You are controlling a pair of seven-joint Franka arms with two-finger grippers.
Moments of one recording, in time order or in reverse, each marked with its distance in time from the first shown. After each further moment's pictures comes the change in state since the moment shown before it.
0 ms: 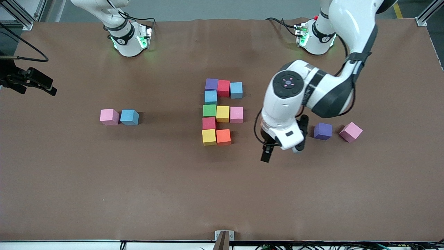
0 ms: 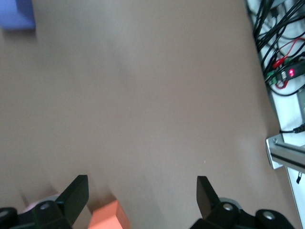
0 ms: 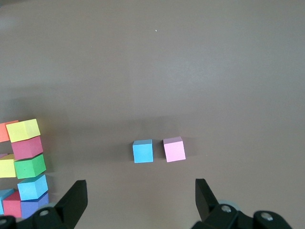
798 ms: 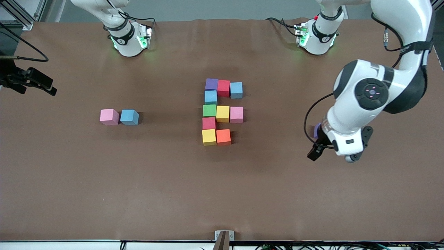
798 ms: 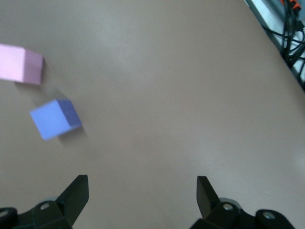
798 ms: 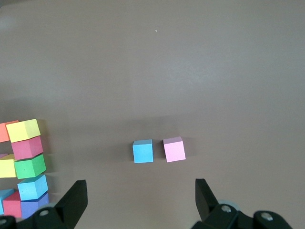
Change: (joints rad) left arm 0.288 -0.205 -0.001 -0.263 -0.152 -0.003 0.612; right arm 0.000 0.000 0.000 0.000 0.000 0.000 0.000
